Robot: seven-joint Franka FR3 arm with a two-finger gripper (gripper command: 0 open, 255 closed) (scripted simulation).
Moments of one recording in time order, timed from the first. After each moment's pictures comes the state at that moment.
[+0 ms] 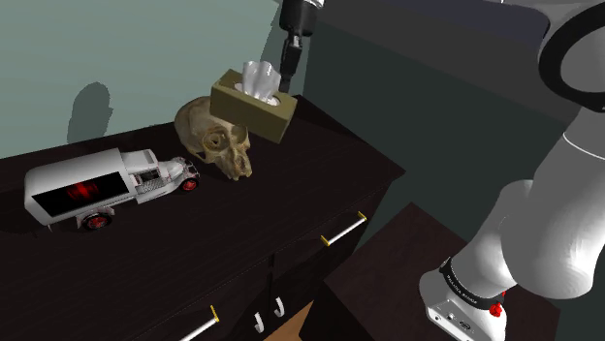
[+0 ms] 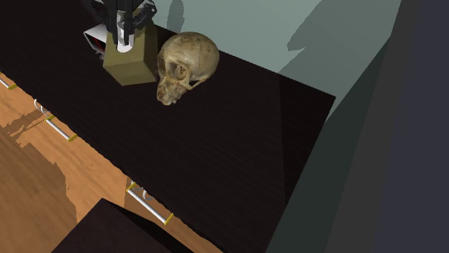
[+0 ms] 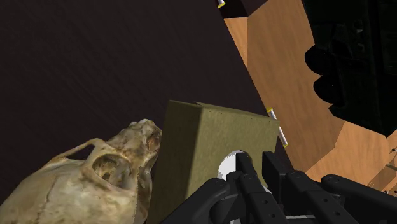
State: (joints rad) arm 0.36 0.17 -0.20 -1.45 0.41 1.47 -0.79
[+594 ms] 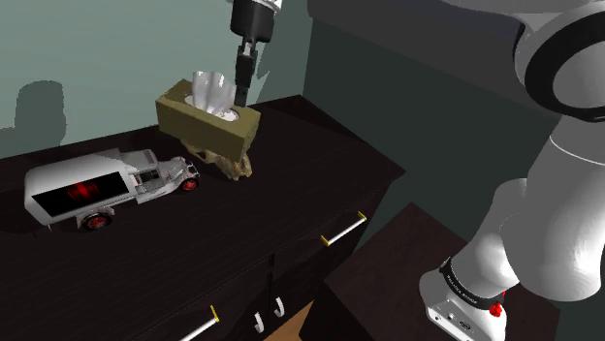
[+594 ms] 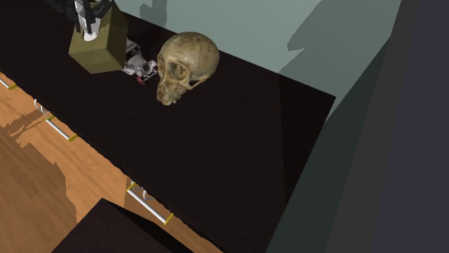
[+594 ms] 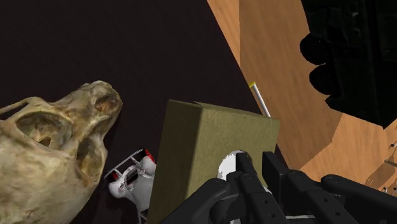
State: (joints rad) arm 0.47 0.25 -0.12 -1.36 0.43 1.54 -0.61
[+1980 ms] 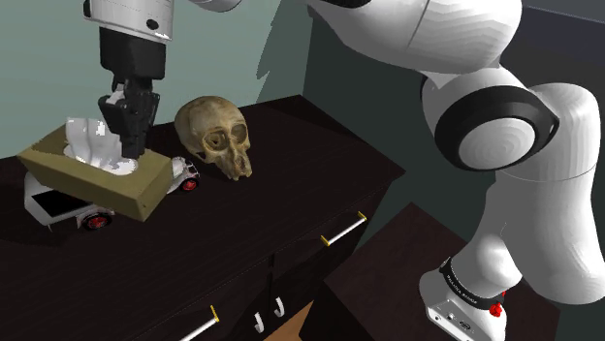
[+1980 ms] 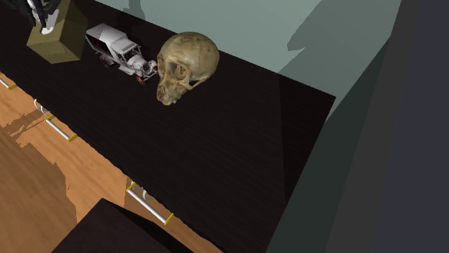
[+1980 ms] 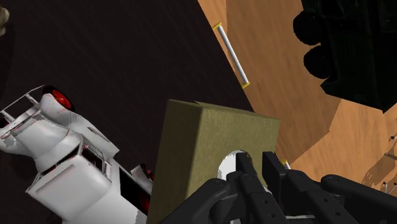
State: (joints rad) arm 0.66 0.63 -0.02 -0.89 0.42 1.56 -0.30
